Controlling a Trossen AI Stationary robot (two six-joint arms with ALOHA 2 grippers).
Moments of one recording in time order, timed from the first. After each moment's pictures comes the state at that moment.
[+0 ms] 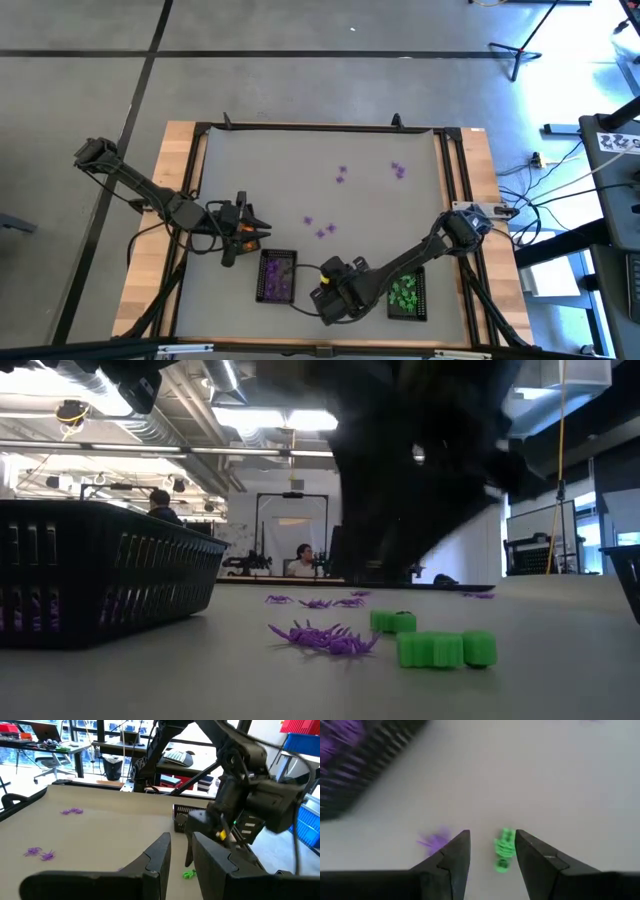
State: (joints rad) left arm -0.50 0.82 0.43 0.25 -0.48 -0.22; right arm 0.54 2.25 1.81 -0.95 0.44 1.44
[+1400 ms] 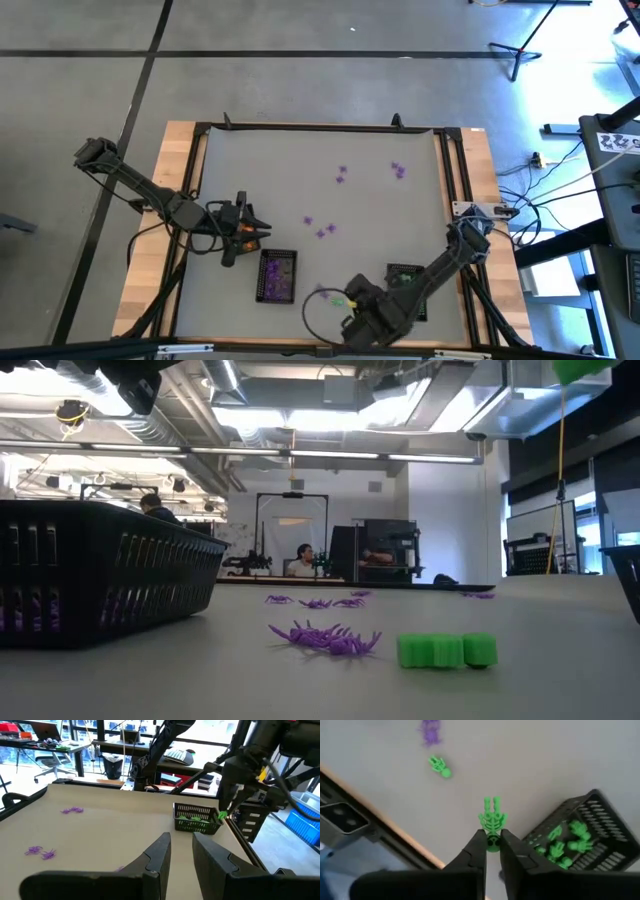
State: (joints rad) left arm -0.50 0.82 0.43 0.24 -0.48 -0.22; right arm 0.69 2.23 2.23 -1.57 0.13 1.47
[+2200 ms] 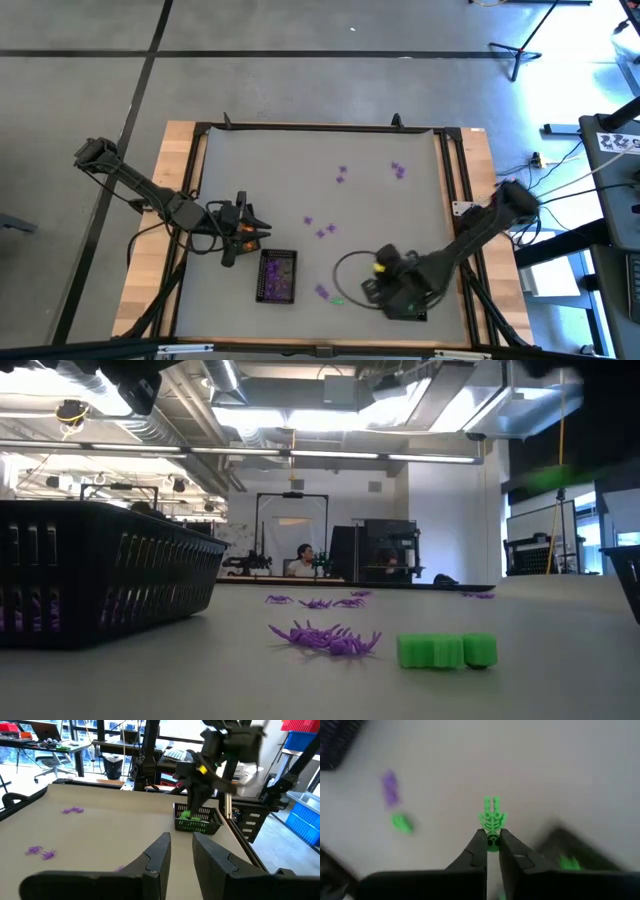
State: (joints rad) left arm -0.50 0.82 0.43 0.25 -0.48 -0.22; right arm 0.69 1.73 1.33 -0.98 0.34 1.66
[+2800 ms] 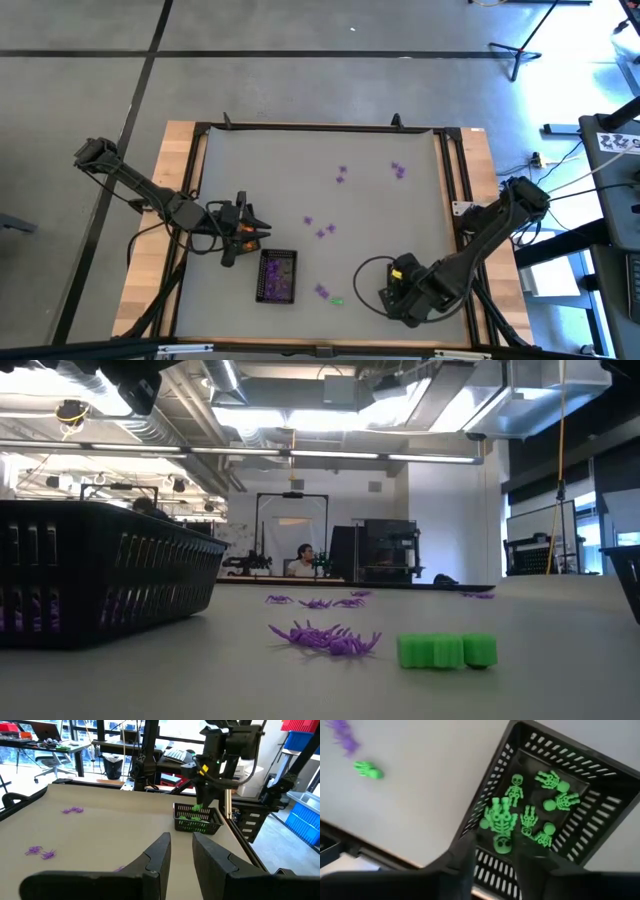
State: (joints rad) left arm -0.50 0.82 0.43 0.25 -0.48 -0.22; right arm 0.78 1.65 1.26 -1.00 0.10 1.94
